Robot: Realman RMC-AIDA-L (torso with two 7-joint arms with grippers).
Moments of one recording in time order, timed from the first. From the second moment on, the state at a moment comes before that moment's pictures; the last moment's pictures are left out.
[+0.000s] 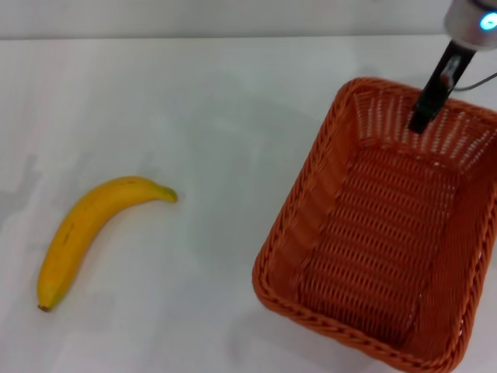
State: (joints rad) left arm -0.30 -2.08 2.84 -0.07 -1.45 1.65 -0.56; right arm 1.29 1.93 -1.09 -0.54 -2.88 -1.48 2.39
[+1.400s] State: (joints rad) left arm -0.32 -2.07 2.84 -0.11 -1.45 1.68 -0.57; right arm 0.83 2.02 -0.62 -0.98 -2.64 -1.76 2.81
